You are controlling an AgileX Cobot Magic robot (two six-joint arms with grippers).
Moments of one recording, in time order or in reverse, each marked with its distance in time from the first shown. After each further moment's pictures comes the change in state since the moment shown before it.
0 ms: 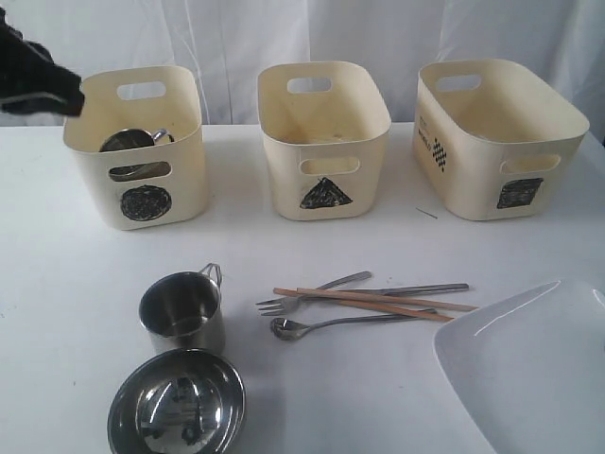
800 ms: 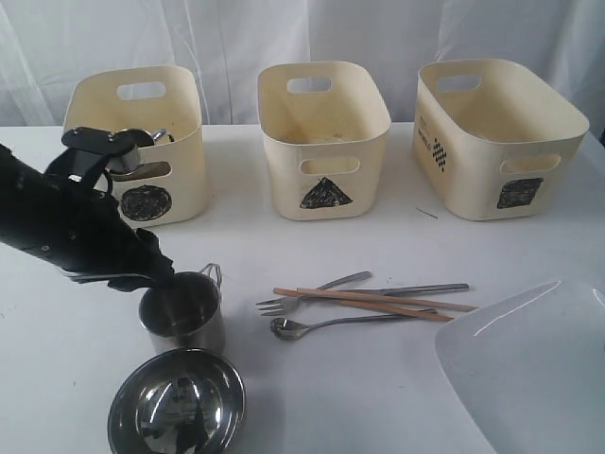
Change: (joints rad) left arm -0.172 0.172 0.313 -0.092 -0.205 0.014; right arm 0.000 0.000 0.000 0.000 0.000 0.000
